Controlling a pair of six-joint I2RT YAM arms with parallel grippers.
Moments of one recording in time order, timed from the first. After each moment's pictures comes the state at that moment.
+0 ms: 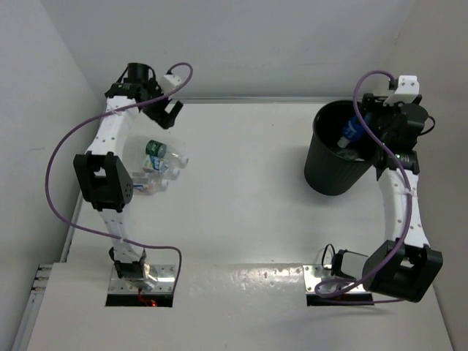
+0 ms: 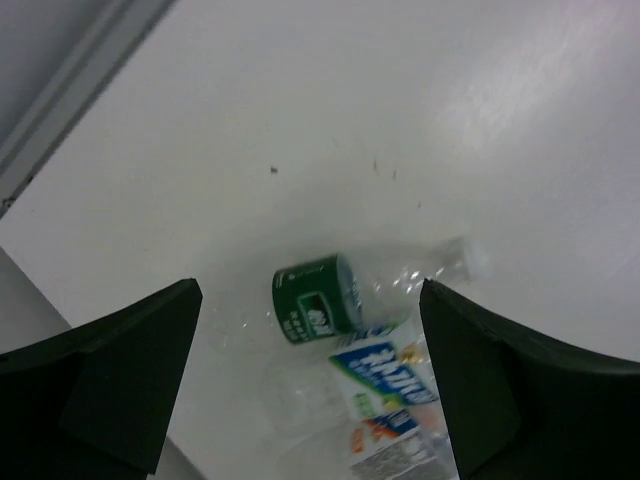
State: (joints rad) left arm -0.04 1.92 1.94 -0.79 0.25 0.54; right arm -0.28 1.21 1.02 0.10 -0.10 -0.13
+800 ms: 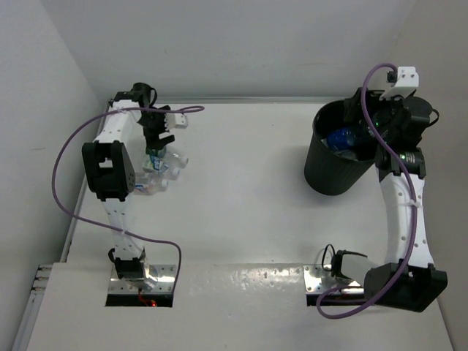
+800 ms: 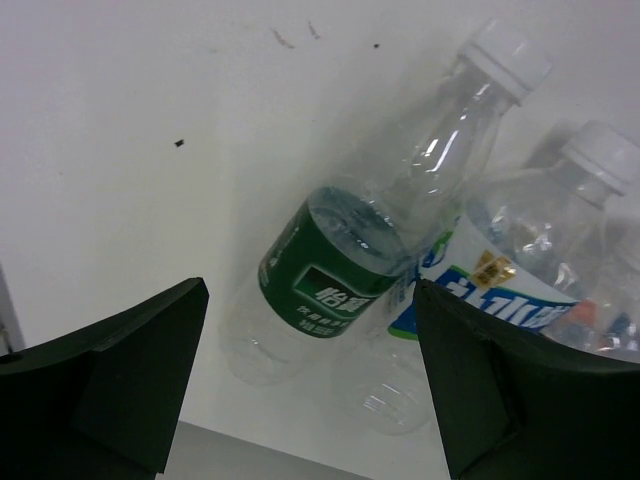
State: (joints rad) left arm 0.03 2.12 1.94 -1.07 0.31 1.36; right arm -0.20 1.14 1.17 -0.12 -0.22 0.01
